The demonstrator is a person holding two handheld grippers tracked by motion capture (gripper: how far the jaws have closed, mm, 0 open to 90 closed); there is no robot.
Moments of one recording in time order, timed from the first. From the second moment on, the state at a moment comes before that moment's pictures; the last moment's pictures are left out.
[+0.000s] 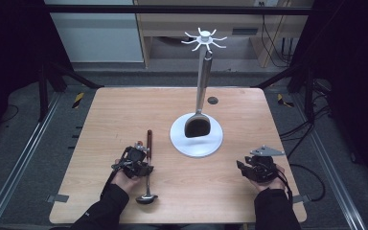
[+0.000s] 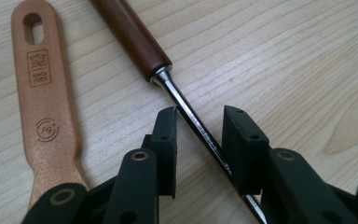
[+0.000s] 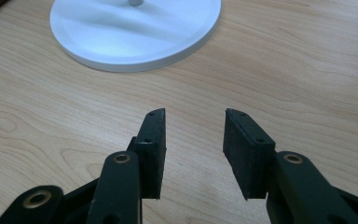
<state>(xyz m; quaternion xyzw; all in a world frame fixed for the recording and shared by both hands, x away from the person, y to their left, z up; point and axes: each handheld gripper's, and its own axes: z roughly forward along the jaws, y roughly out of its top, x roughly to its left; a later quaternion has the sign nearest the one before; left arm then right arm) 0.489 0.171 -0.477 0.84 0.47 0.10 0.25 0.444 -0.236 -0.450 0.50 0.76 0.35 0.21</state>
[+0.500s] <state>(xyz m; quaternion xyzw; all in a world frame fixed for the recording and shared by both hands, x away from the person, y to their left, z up) 0.492 0.178 -0.474 0.84 0.49 0.10 0.23 0.445 -0.236 -0.451 0.50 0.77 0.34 0.21</state>
